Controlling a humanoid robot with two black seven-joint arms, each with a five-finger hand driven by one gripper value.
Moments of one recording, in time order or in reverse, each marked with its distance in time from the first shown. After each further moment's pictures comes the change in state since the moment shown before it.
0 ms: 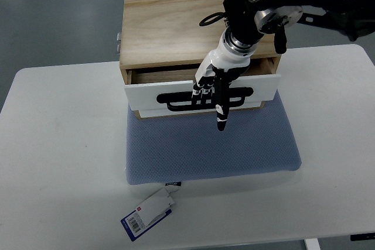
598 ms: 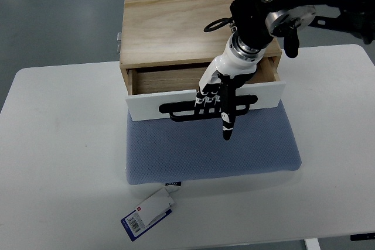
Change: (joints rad) left arm 0.000 0.000 0.000 0.002 0.000 0.000 0.000; right arm 0.029 -0.059 -0.001 0.102 0.025 0.000 0.000
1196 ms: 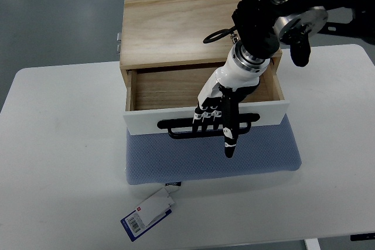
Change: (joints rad) left arm 0.000 0.000 0.000 0.000 0.000 0.000 0.000; right arm 0.046 -0.041 0.000 0.117 0.078 0.000 0.000
